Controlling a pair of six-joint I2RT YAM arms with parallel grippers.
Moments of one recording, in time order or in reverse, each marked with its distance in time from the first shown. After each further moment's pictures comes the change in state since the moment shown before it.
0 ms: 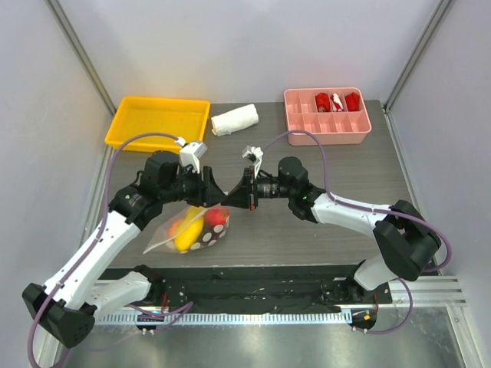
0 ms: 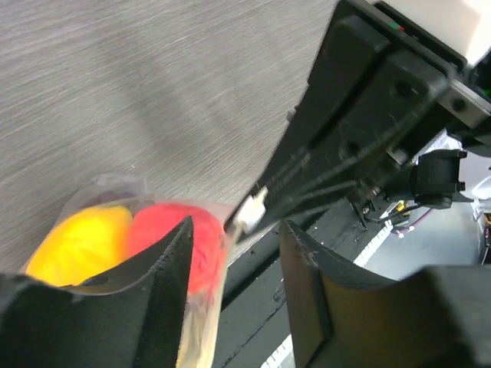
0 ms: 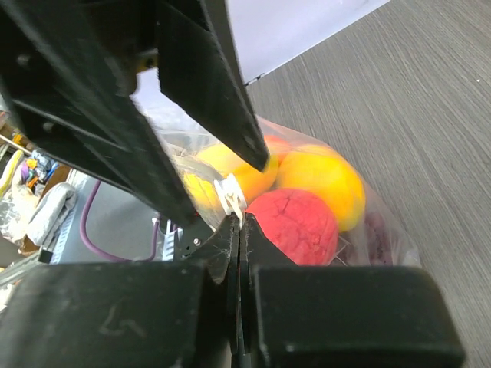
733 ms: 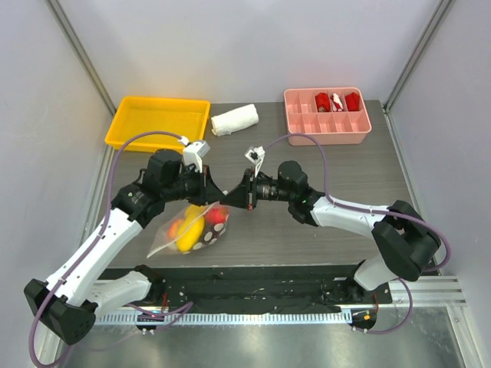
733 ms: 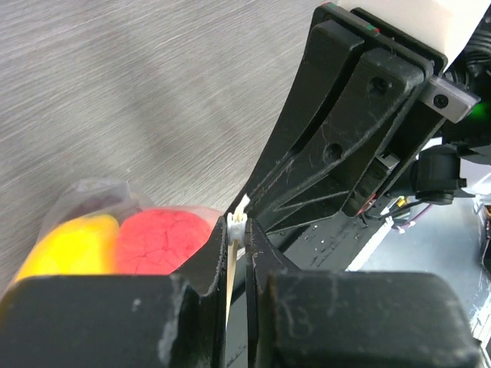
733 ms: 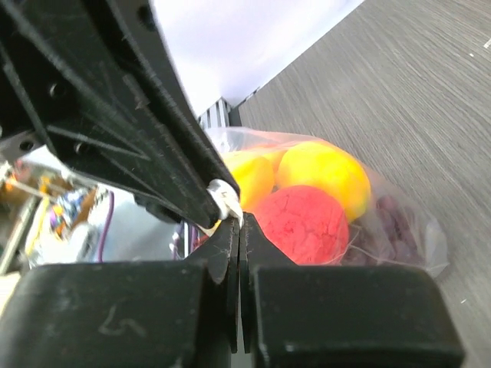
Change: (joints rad) left arm -0.002 0.049 0.009 0.025 0.025 0.016; right arm 0.005 0.000 -0.031 0.037 0.092 0.130
